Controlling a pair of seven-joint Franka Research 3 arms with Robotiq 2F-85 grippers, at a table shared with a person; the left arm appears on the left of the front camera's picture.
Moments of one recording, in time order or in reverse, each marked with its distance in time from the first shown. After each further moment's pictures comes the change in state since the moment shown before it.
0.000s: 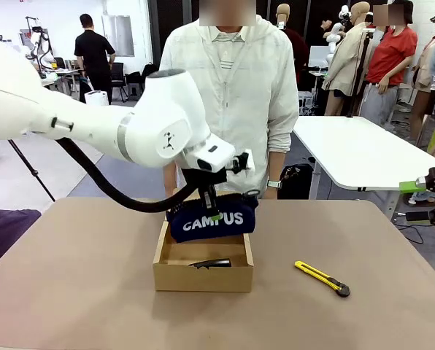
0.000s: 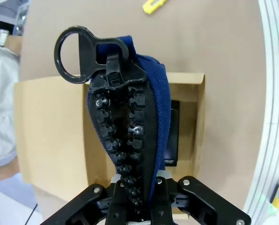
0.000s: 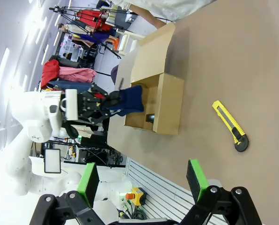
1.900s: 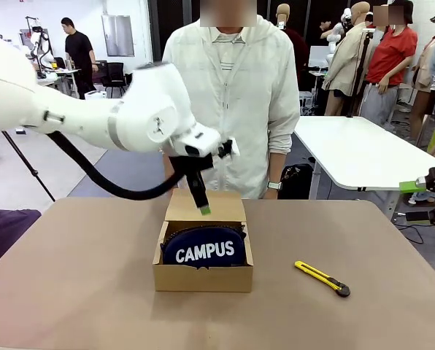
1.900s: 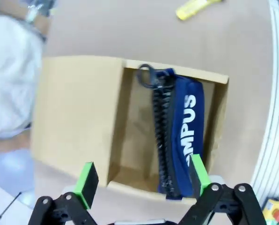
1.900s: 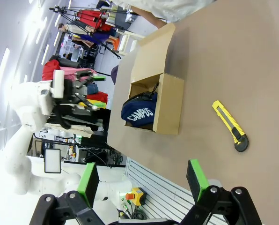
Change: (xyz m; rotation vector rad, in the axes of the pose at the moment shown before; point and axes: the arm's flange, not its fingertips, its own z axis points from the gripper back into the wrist) left arm -0.036 0.045 0.053 0.032 -0.091 0.185; right arm 0.000 0.000 0.000 0.000 0.000 0.000
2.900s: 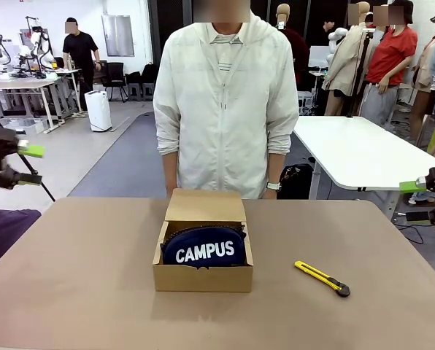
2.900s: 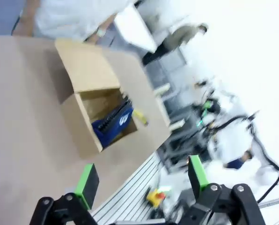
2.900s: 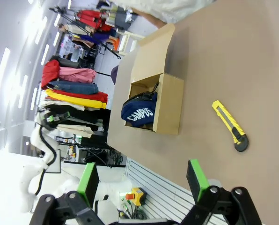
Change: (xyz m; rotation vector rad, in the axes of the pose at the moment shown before) left arm -0.402 -0.030 0.158 -0.474 -0.844 1.176; right arm 0.000 0.000 0.000 0.000 -0.001 -0.001
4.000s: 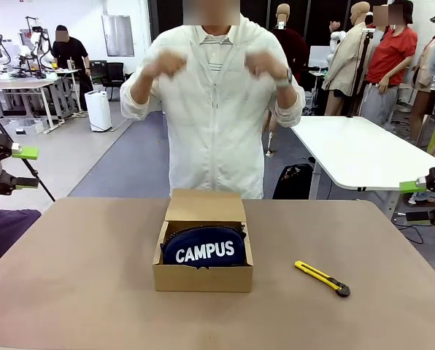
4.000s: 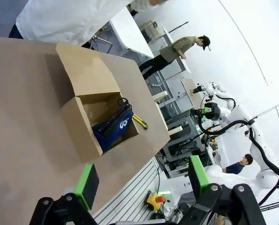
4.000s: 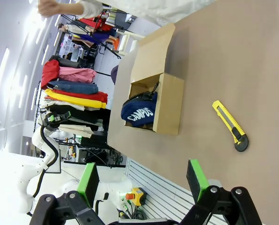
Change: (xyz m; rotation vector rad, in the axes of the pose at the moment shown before) left arm 0.001 0.001 -0.002 0.007 -0.009 0.000; right arm 0.000 0.000 0.000 0.000 0.000 0.000
